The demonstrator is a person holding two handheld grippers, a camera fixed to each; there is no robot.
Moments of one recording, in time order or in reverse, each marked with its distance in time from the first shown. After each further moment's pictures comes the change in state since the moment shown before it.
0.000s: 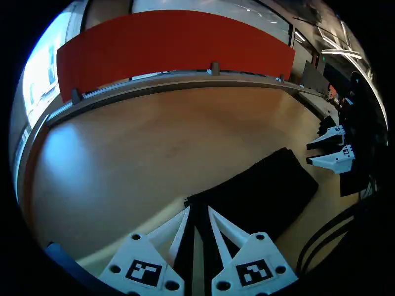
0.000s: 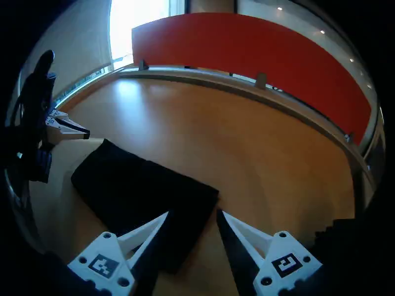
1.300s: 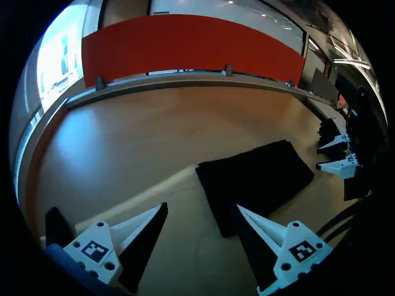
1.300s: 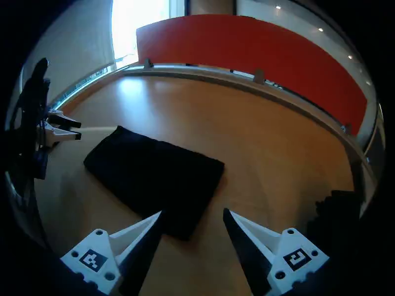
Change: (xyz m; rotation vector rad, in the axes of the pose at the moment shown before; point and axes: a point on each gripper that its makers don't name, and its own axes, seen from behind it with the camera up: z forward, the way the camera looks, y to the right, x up) left arm -0.051 -0.006 -0.066 0.079 0.009 -0.084; right arm -0.045 -0.019 -0.043 0.014 -0.007 0.013
